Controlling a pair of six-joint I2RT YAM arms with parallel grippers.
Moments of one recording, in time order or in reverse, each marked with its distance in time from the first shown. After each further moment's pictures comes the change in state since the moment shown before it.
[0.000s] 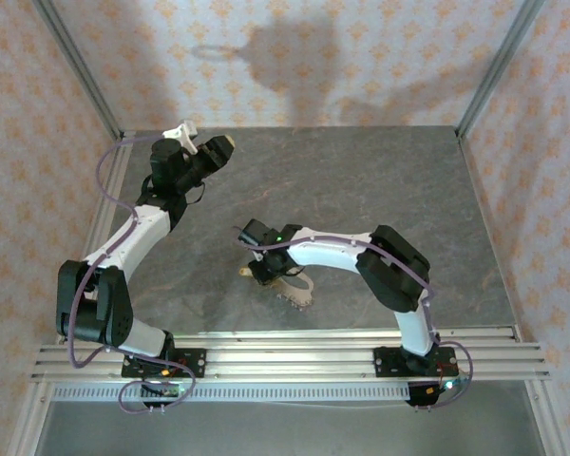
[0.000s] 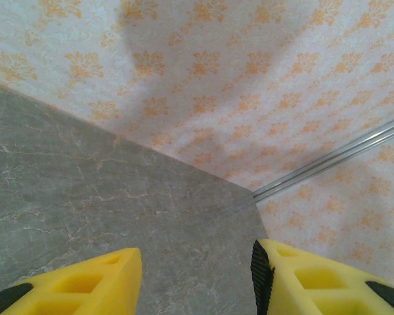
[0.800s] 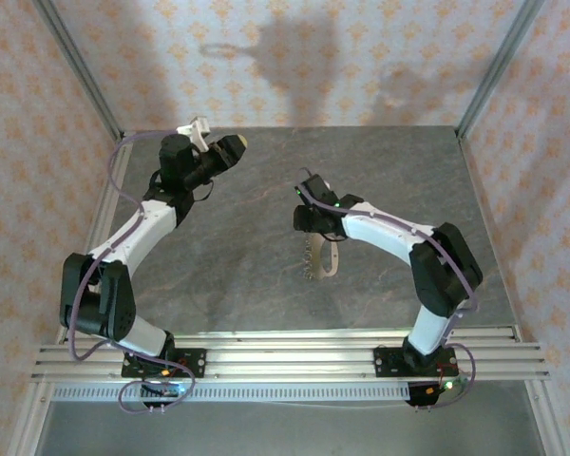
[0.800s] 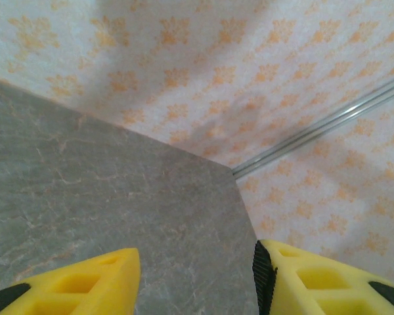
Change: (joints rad) left arm -0.048 0.049 0.058 -0.022 0.071 -0.007; right arm -0.338 -0.252 -0.140 0.142 0.159 0.192
